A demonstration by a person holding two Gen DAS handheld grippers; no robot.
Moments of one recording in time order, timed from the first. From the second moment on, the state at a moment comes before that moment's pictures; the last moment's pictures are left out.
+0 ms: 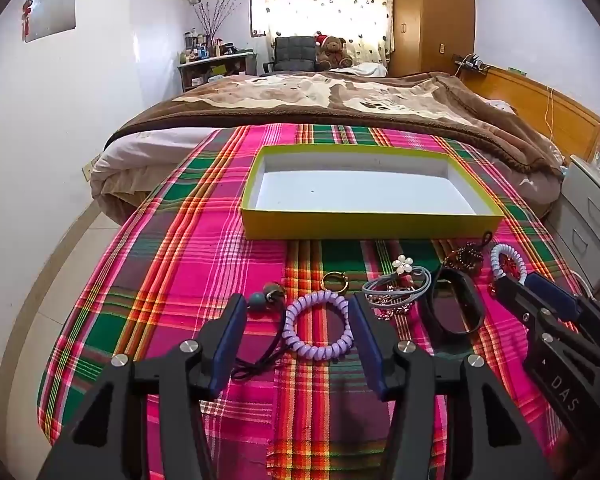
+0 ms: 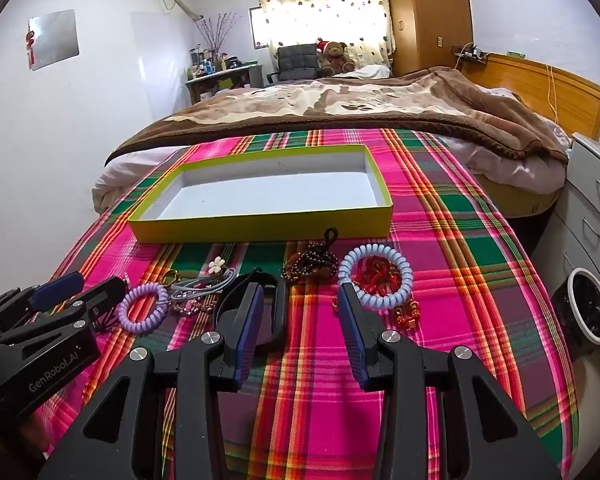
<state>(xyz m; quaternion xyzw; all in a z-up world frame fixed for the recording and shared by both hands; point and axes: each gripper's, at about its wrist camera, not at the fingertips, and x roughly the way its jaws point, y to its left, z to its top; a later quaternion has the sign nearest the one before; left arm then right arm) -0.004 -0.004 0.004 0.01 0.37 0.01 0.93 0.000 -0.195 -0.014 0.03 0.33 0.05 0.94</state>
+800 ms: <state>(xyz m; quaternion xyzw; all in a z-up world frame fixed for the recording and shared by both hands) -0.003 0.004 0.007 0.00 0.37 0.00 0.93 0.001 -0.194 -0.012 0.03 0.34 0.05 0.94</state>
